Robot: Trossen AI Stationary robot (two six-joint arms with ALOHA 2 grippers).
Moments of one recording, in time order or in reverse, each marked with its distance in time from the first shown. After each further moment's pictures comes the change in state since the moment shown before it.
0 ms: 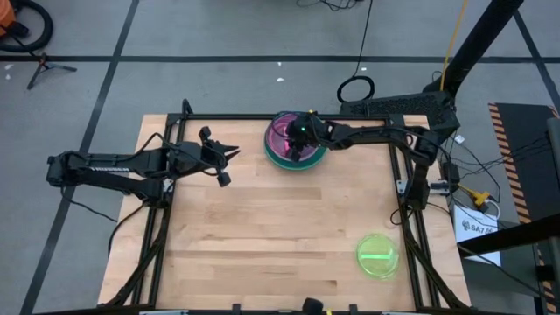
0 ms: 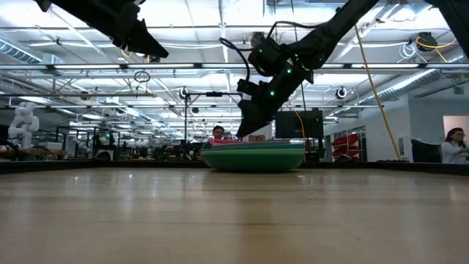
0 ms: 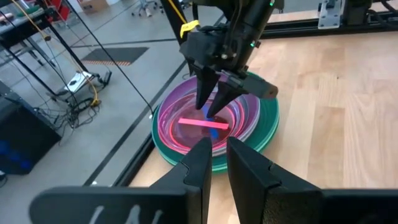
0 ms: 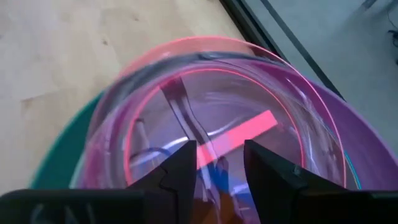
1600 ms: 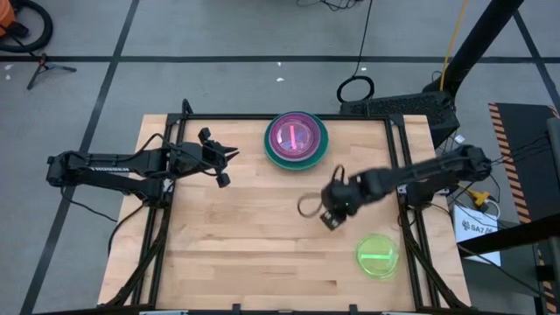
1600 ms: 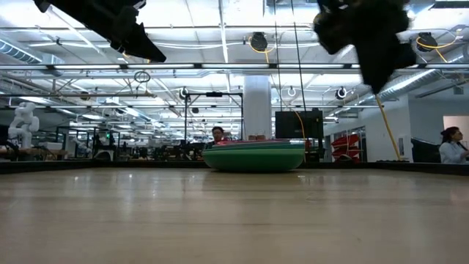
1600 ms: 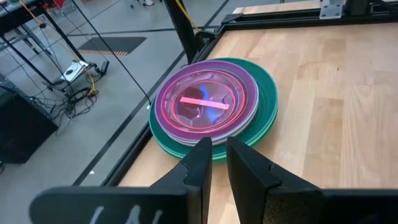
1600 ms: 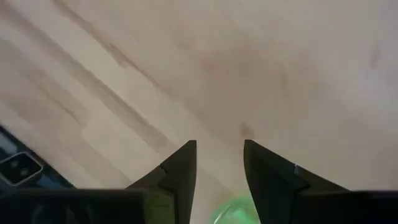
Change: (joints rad) left arm 0.000 0.000 0.000 -0.043 0.001 -0.037; right arm 0.623 -0.426 -0.051 -0.956 -0.234 1.227
